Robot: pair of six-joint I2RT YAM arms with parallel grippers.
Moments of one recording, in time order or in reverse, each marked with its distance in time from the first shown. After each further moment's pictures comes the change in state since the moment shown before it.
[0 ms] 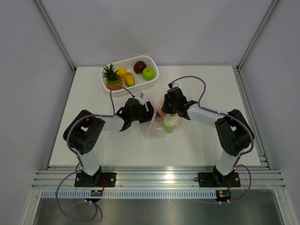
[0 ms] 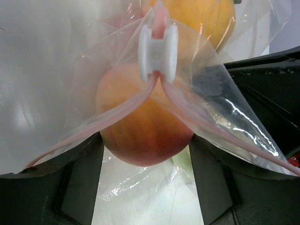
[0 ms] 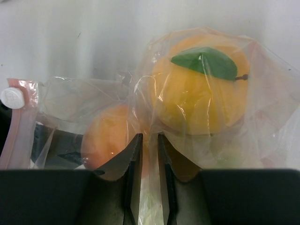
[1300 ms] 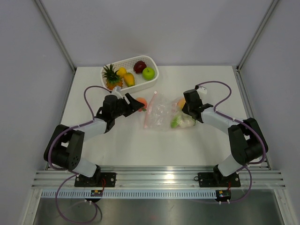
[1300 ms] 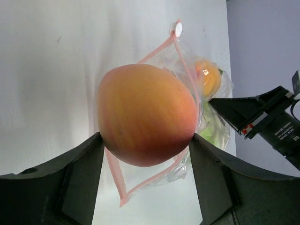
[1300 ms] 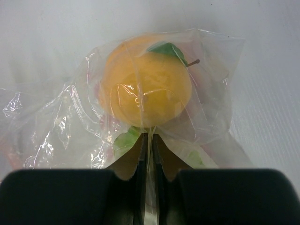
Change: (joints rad) left arm 0.206 -0.277 -0.135 0.006 0.028 -0.040; right arm -0.158 -0.173 -0.170 -0.081 0.300 0.186
